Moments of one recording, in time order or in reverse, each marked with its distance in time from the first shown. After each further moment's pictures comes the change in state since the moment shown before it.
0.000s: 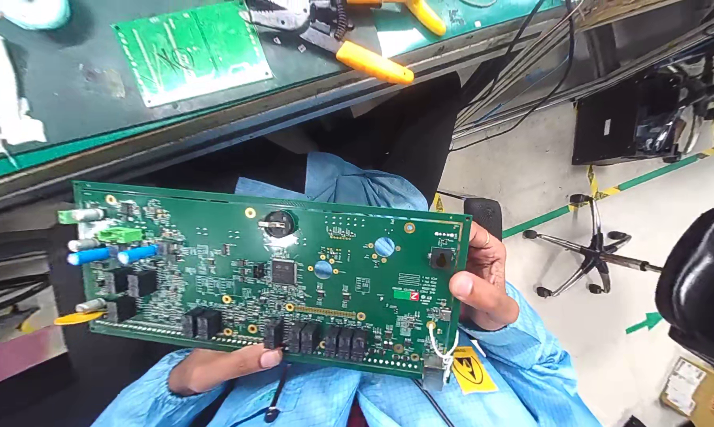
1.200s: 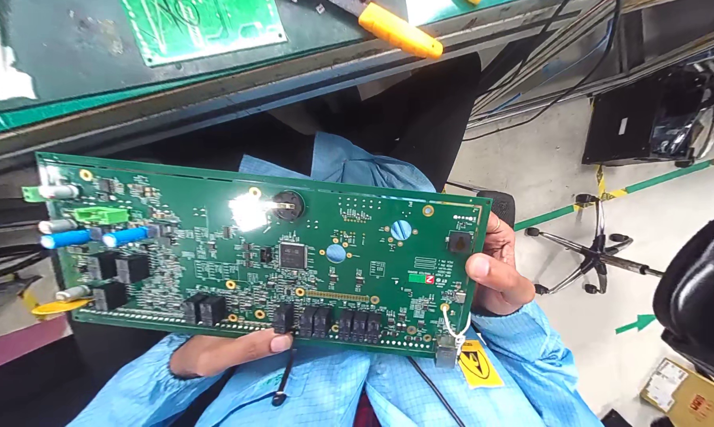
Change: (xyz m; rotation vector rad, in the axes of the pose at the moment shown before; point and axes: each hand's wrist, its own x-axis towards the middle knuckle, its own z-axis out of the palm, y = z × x) left_hand -0.002 0.001 0.001 0.024 -0.001 -0.021; right_hand 0.003 0.003 -0.004 0.079 -0.009 0.080
